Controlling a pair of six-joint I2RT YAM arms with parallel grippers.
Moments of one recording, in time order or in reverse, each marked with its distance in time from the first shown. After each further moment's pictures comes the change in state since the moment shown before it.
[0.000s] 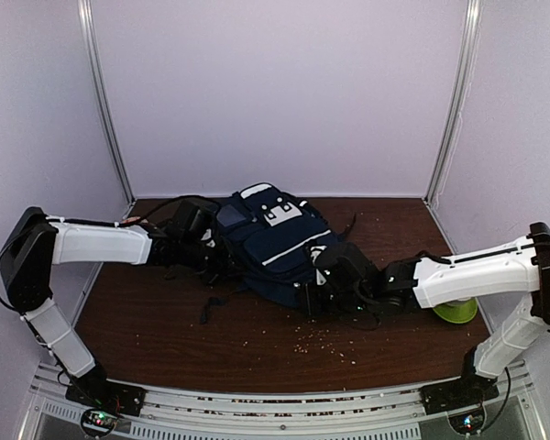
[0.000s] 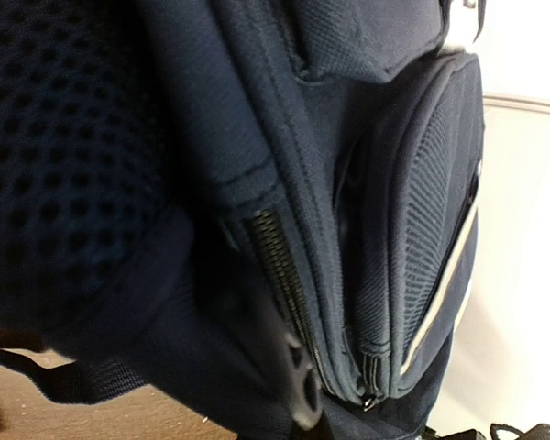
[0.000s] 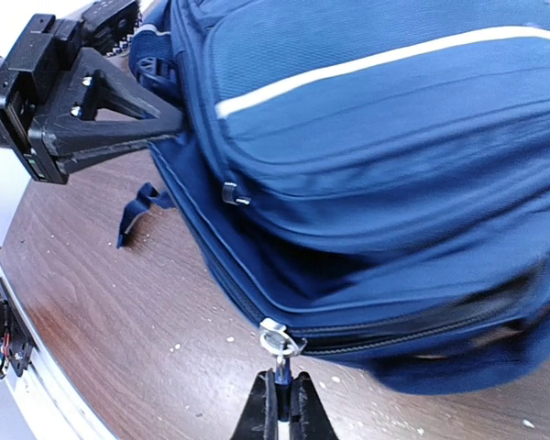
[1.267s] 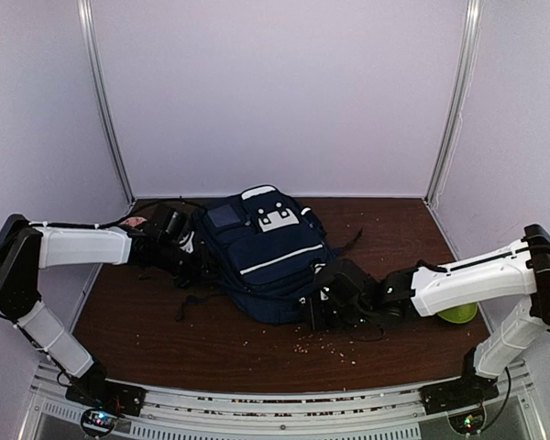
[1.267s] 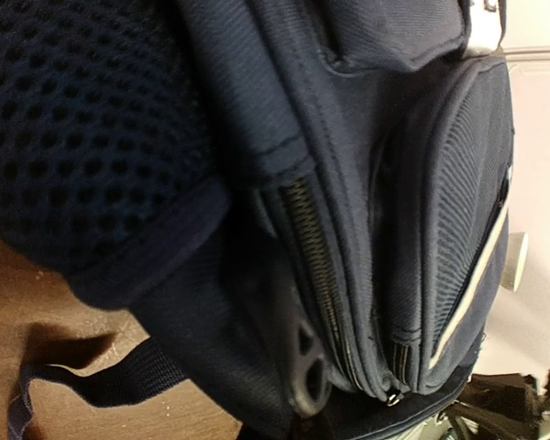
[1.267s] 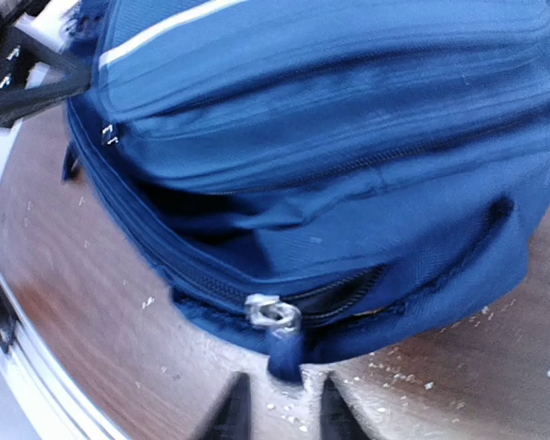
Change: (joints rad) left arm 0.141 -0.094 -0.100 -0.118 0.098 0.345; right arm 0.016 0.011 -0.061 -0.036 -0.034 0.108
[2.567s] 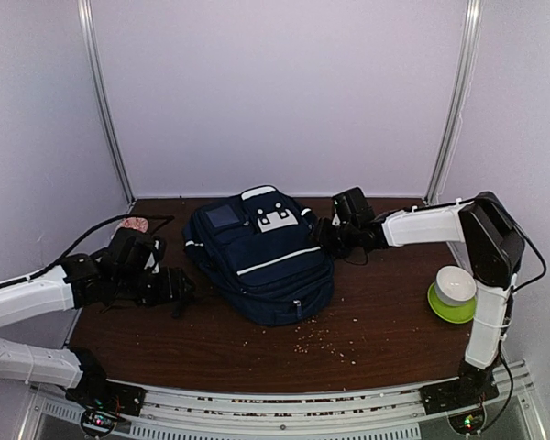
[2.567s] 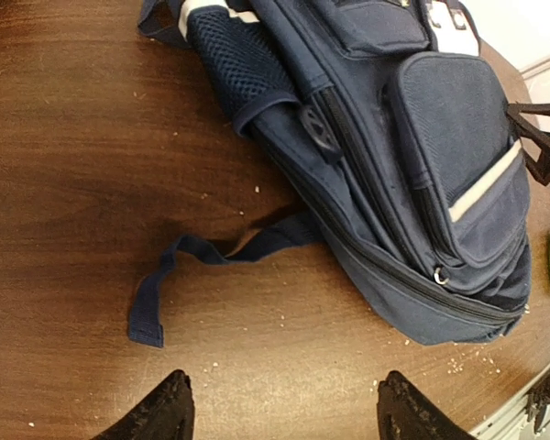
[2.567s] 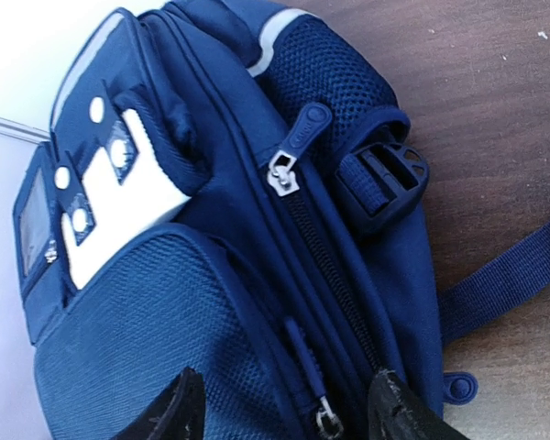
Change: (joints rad) left arm -0.175 -0.553 -0.256 -0.200 -0.446 0.065; right arm -0.523 0.396 0.406 0.115 -0.255 0.043
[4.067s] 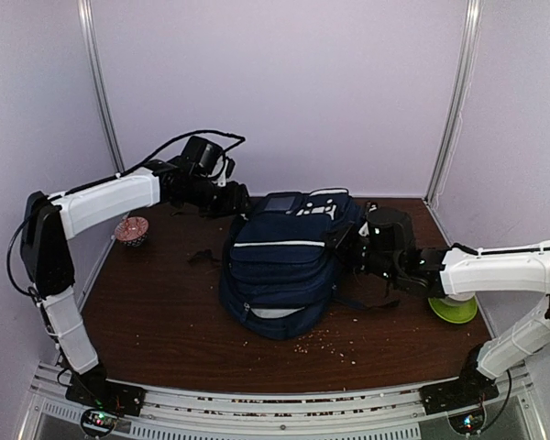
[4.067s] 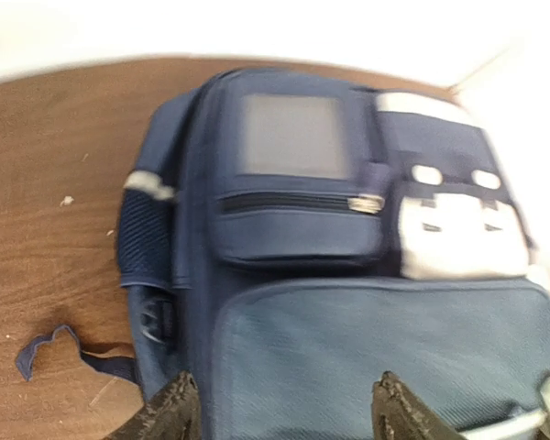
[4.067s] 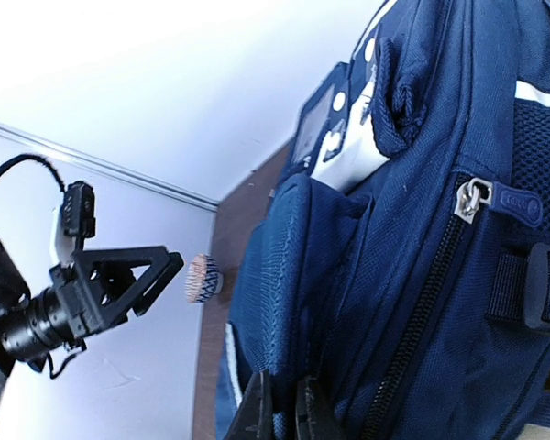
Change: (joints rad) left arm 0.087 0.824 0.967 -0.071 0.167 0.269; right arm 0.273 -0.556 -0.466 0.304 0.308 0.299
